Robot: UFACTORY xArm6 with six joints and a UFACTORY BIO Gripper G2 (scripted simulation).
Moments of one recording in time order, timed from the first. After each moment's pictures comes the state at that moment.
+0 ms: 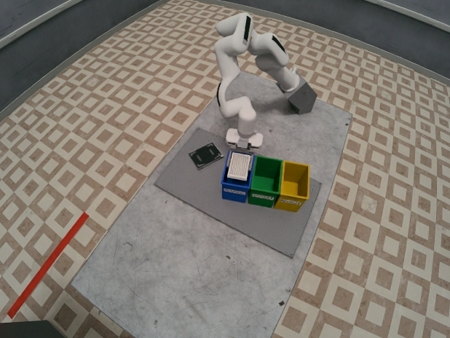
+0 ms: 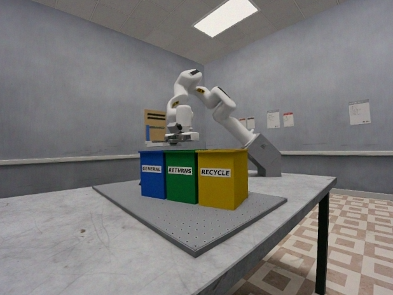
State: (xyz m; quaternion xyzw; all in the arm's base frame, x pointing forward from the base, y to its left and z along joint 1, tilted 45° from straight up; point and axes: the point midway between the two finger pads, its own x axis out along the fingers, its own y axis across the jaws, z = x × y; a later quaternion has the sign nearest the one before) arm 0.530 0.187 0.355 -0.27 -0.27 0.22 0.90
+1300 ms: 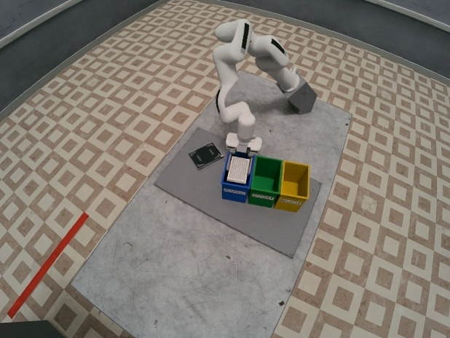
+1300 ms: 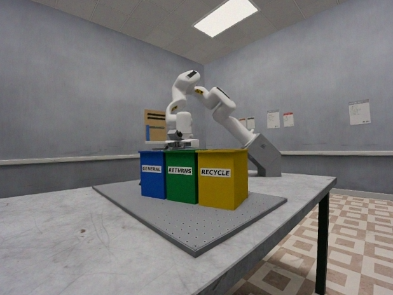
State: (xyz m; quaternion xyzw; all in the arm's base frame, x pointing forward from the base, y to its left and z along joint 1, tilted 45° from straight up) arm 0.549 0.174 0.332 -0.27 -0.27 0.22 0.90
